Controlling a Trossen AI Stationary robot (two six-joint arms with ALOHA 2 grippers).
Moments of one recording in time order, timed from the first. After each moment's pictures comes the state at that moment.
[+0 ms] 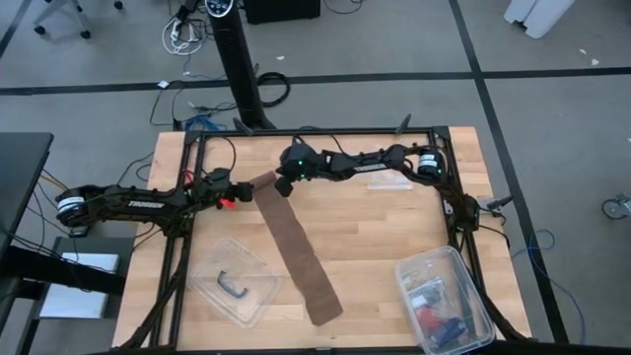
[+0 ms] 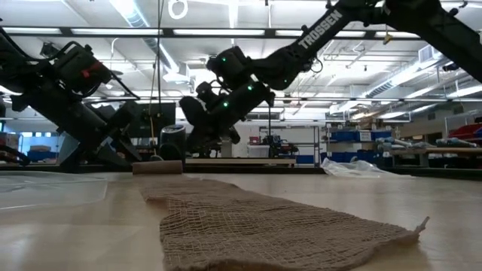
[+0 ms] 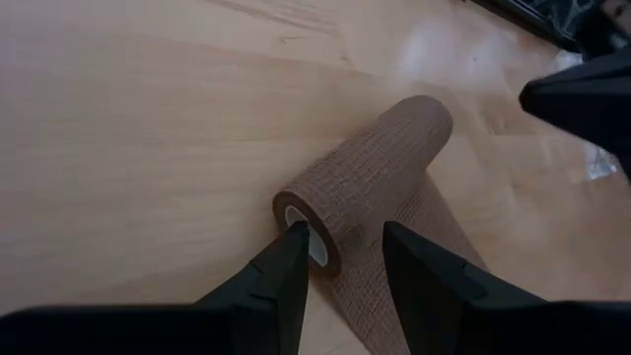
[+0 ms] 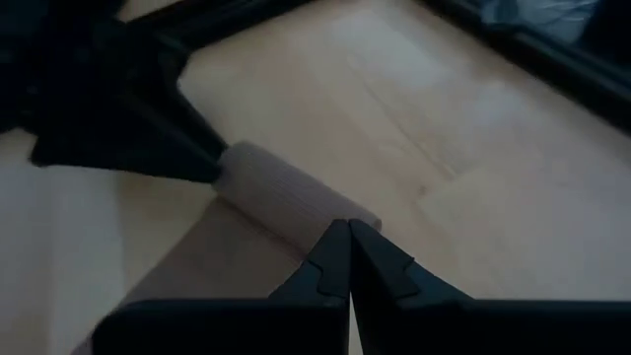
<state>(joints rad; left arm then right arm) 0.43 0.99 0.04 0.35 -0.21 -0.95 -0.26 2.26 1.60 0.11 0.09 0.24</state>
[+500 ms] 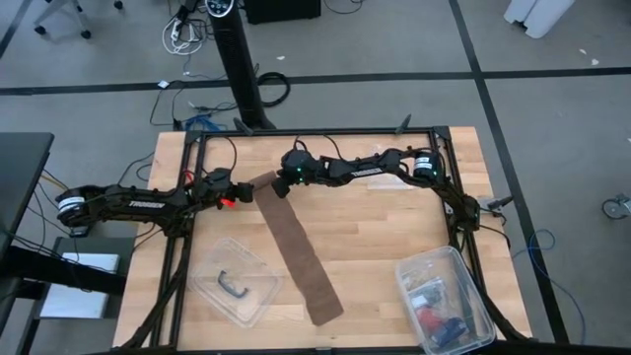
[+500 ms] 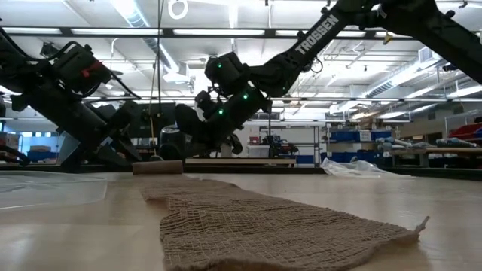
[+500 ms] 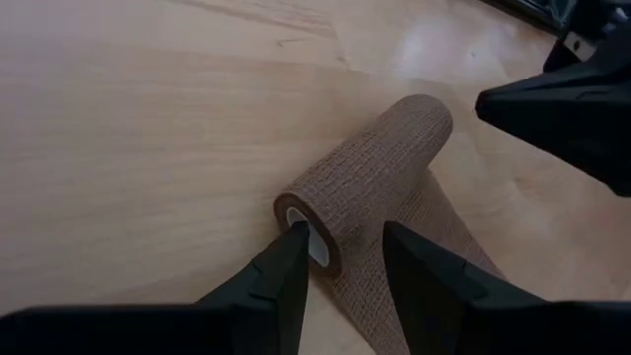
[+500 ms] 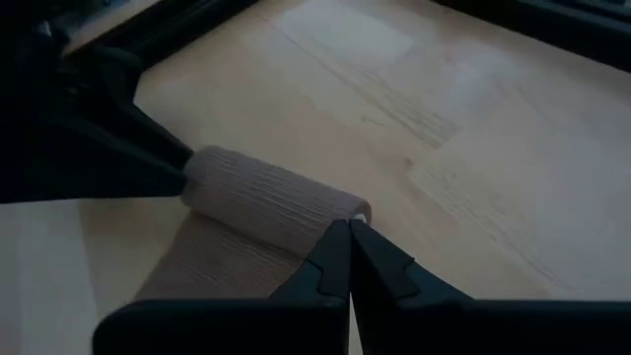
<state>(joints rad) 0.43 0.99 0.04 0.35 -0.21 -0.92 -0.24 2.30 1.60 0.14 0.16 0.42</state>
